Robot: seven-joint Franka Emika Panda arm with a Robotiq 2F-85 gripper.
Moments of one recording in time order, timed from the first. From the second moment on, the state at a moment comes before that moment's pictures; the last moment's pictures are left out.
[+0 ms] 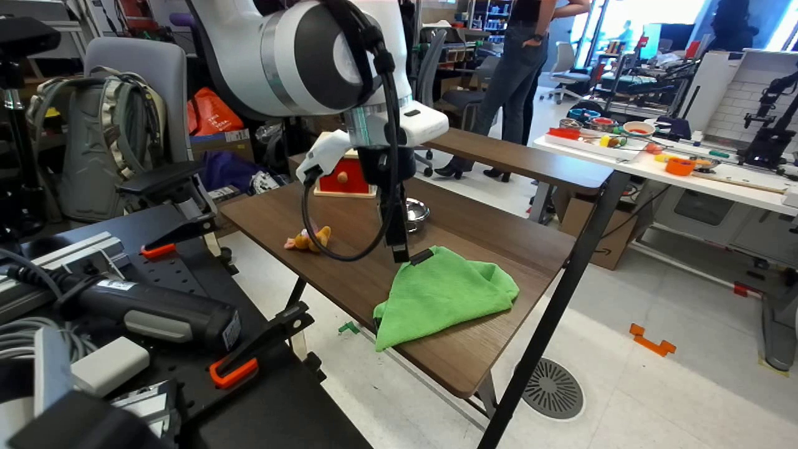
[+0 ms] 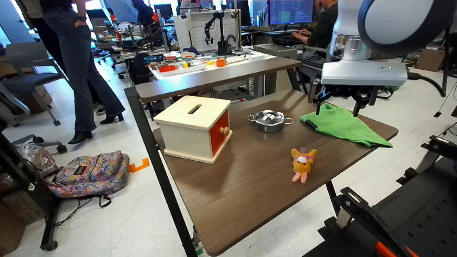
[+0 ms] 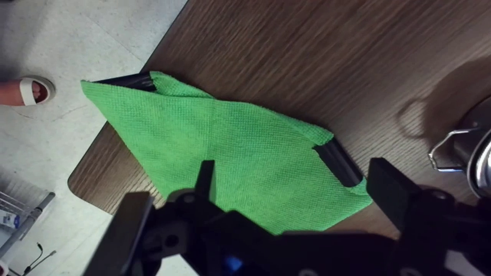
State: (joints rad) arm 0.07 0.57 -0.19 -2.23 -0.33 2.91 0.97
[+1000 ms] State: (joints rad) arm 0.12 0.76 -0.22 -2.06 -0.07 2.91 0.83
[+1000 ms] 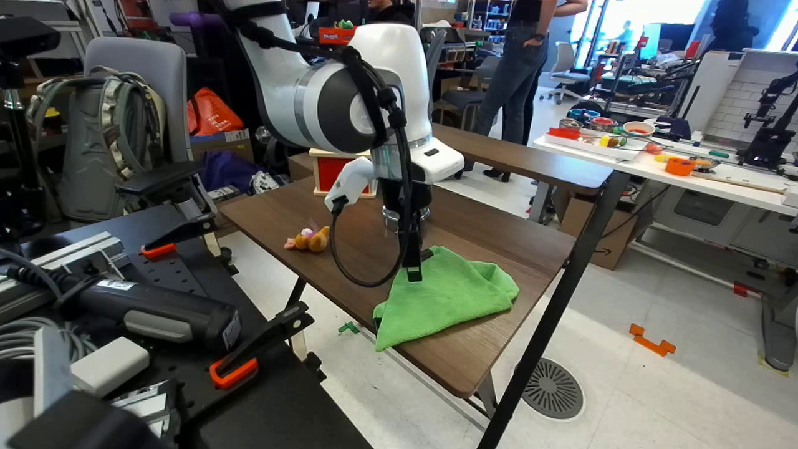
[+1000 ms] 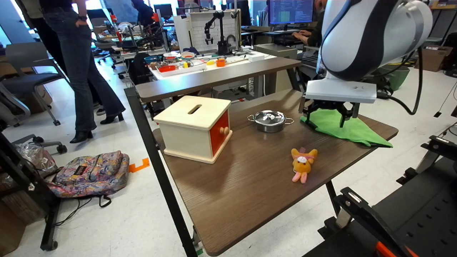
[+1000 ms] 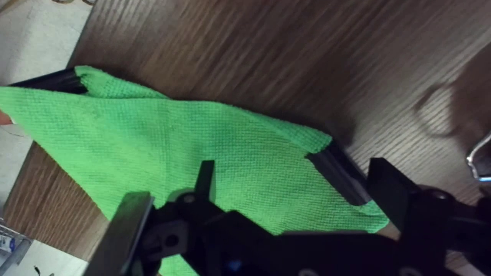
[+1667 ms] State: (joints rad) arm 0.16 0.80 -0.22 -1.99 -0.04 2.91 0.82
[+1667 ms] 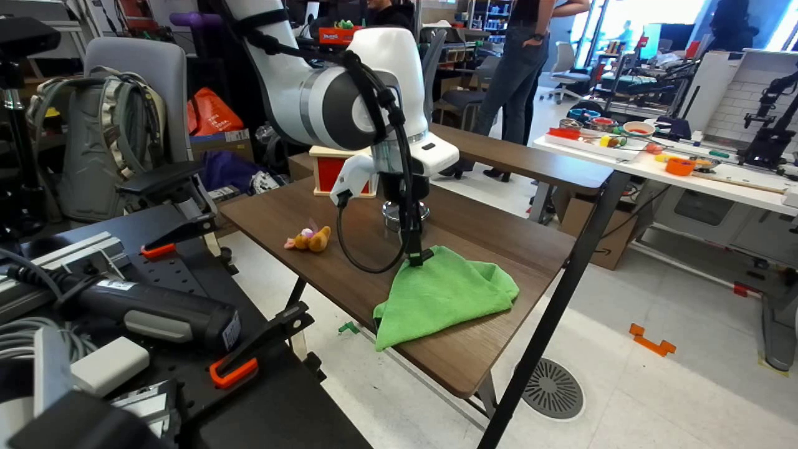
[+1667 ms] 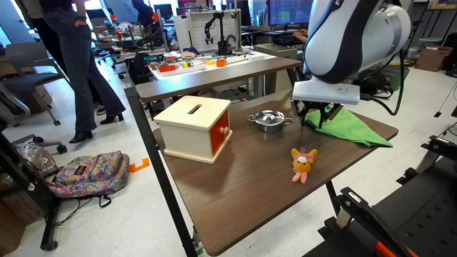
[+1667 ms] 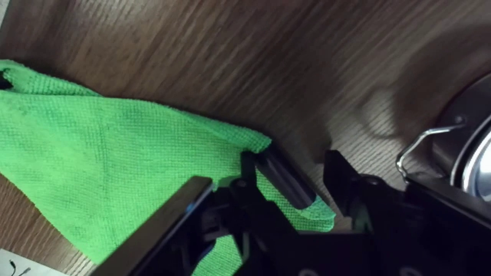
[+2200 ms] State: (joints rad) arm 0.16 0.81 -0.23 -1.99 0.00 2.91 0.78
